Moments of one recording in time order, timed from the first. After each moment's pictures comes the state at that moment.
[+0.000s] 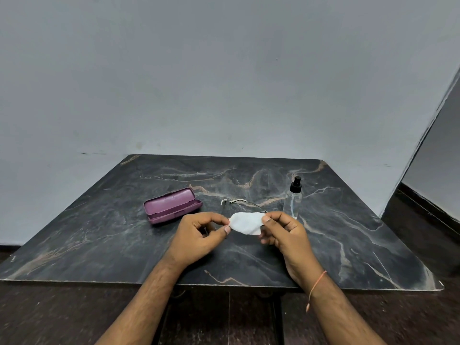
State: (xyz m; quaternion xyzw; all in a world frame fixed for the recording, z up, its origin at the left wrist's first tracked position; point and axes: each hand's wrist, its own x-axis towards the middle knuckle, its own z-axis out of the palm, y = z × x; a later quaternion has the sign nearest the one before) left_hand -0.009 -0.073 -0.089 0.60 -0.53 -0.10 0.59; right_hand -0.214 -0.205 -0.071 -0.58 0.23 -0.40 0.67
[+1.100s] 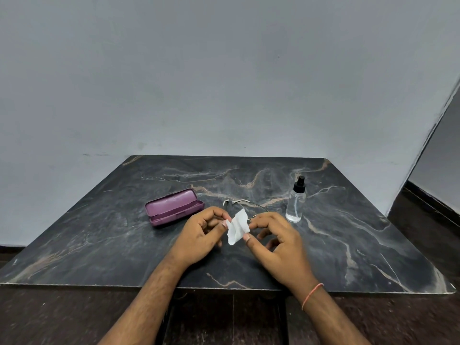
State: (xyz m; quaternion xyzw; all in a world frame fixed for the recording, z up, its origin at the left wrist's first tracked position) left_hand -0.009 -0.077 -0.080 0.59 -0.52 -0.20 0.58; right_hand -0.208 -0.191 -0.086 -0.81 0.16 -0.46 0.32
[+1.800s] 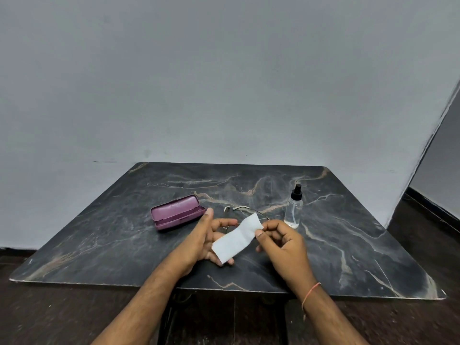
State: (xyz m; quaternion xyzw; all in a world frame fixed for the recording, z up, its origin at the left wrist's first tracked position) left_hand -0.018 -0.065 -0.060 0.56 -0.39 -0.48 0.56; right_hand -0.216 -0.191 -0.074 -0.68 0.21 -0.43 0.55
